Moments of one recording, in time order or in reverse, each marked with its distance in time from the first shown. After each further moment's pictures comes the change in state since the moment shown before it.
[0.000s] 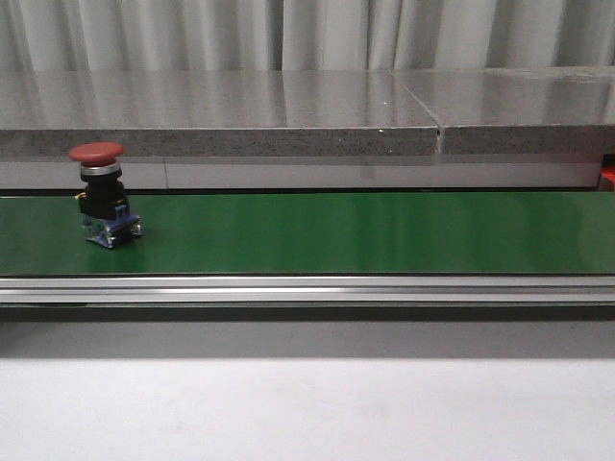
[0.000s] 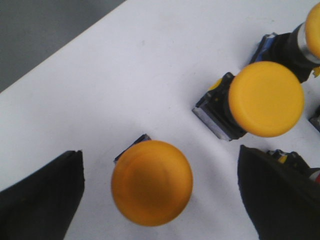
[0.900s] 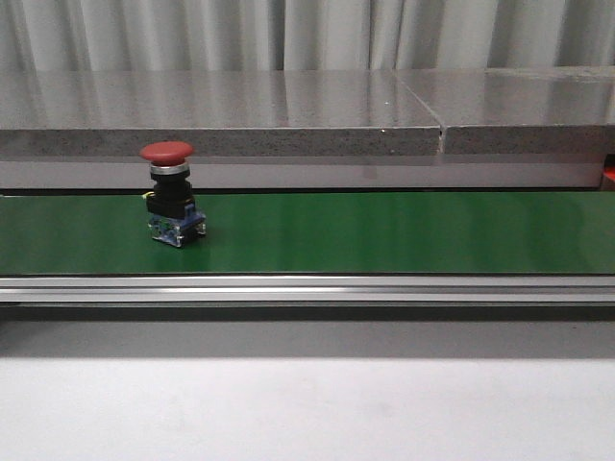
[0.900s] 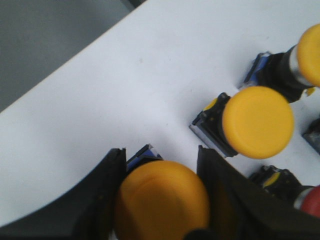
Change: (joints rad) left arm 0.000 -0.018 -0.037 0.000 0.016 0.000; right arm 0.000 0.000 0.001 0.000 0.000 0.000
